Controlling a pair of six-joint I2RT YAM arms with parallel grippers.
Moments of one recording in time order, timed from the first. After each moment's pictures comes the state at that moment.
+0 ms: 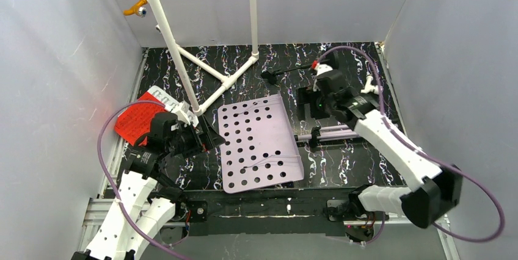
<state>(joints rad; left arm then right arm) -0.28 0.68 0.78 -0.83 0.32 -0.65 0.57 1.18 1.17 -0.73 0.11 0.29</state>
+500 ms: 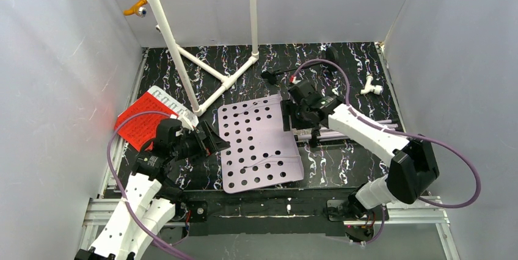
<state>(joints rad) -0.28 0.63 0.61 -0.73 0.42 -0.80 0.68 1.43 1.14 -0.72 0.08 0.46</state>
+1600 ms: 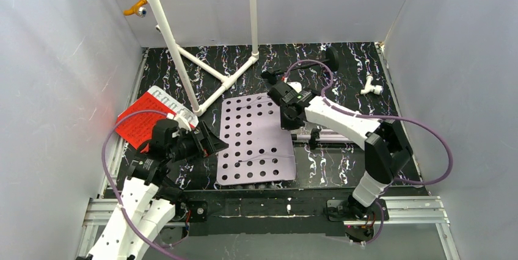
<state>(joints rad) -0.28 0.61 0.64 -0.76 0.42 -0.77 0.80 1.68 1.32 -0.86 0.31 0.68</state>
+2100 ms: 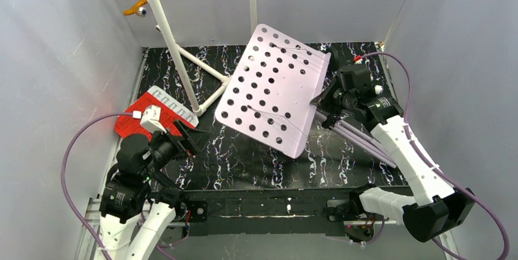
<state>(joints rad) -0.28 0.40 0.89 -0.82 0.24 -0.71 0.45 1.11 1.20 -0.78 -0.01 0.88</state>
